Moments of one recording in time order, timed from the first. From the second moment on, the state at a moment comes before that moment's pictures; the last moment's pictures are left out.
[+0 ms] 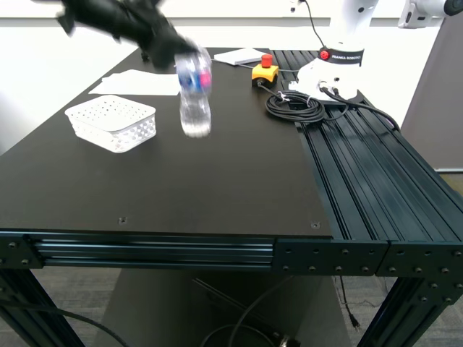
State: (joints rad) arm 0 0.00 1.05 0.52 0.61 0.00 0.00; arm 1 -0.24 1.95 1.16 0.26 0.71 0.59
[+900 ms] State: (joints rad) arm 0 0.00 1.05 0.52 0.61 0.00 0.00; arm 1 0.14 1.93 1.47 -0.22 0.61 0.62
